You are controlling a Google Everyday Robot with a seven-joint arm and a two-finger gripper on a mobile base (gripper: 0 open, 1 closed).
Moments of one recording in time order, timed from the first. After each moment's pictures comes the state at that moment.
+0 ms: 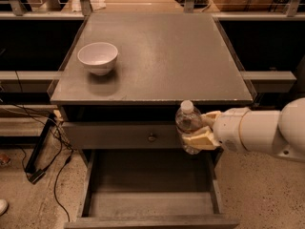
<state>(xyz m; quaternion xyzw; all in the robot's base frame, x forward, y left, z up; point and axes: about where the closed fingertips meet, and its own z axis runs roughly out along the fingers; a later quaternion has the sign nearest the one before) 0.478 -0.119 0.805 -0.44 0.78 0.12 0.42</state>
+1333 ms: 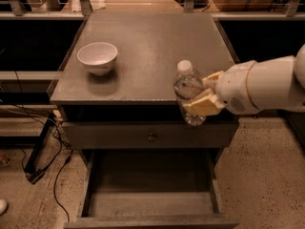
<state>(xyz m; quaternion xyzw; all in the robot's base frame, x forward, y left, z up) 0.499 -0.110 0.903 -0.47 0.77 0.09 0.43</state>
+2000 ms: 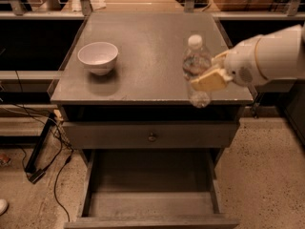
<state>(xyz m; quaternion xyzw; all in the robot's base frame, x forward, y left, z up) 0.543 -0.132 0.927 -0.44 0.79 0.11 0.42</state>
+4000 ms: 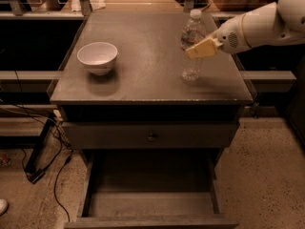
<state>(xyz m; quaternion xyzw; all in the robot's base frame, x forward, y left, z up) 0.672 -0.145 0.928 -0.38 0.80 0.20 0.43</state>
